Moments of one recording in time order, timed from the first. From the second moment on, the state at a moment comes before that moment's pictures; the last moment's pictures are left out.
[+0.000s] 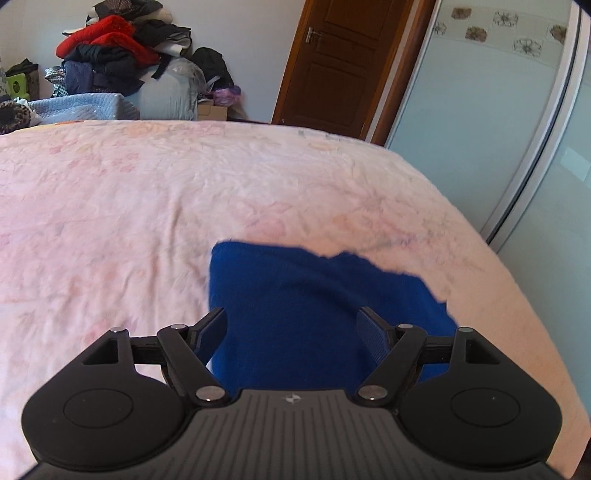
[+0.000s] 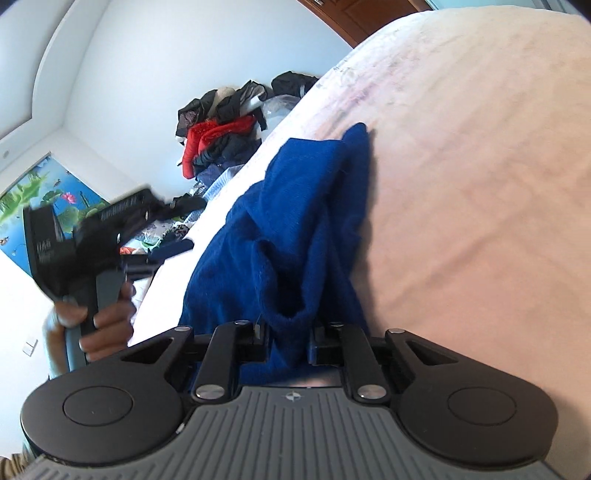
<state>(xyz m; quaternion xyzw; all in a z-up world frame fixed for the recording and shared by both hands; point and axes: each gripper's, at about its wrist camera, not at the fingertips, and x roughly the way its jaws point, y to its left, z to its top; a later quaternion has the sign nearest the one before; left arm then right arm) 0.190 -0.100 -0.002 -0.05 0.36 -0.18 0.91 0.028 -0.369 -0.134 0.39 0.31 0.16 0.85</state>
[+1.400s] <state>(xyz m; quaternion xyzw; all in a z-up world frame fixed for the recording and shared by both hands) 0.092 -0.148 -0.042 0.14 0.28 -0.19 0.93 0.186 -0.358 -0.054 0.06 0.25 0.11 0.96</state>
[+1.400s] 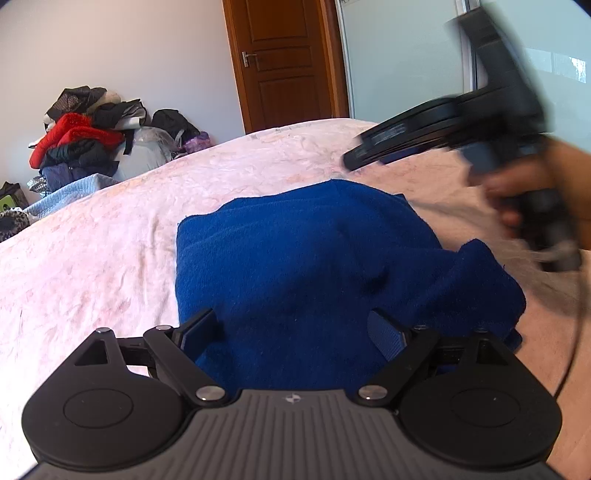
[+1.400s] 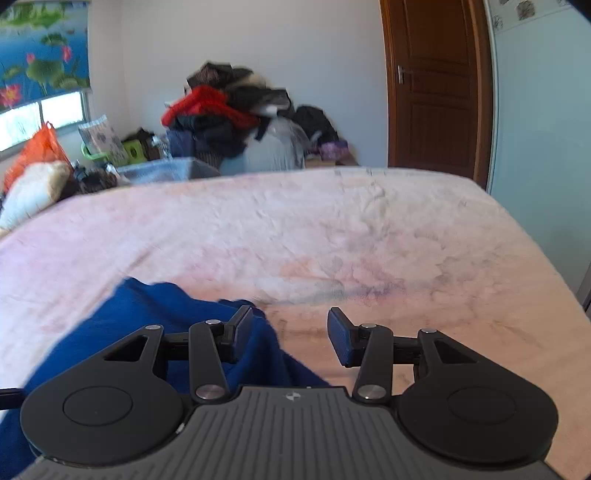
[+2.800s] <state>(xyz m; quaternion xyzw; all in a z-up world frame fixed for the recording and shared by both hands) 0.075 -0.124 -0.032 0.11 0.29 -0.19 0.93 0.107 -0.385 -0.094 0.28 0.31 0.17 0.89</state>
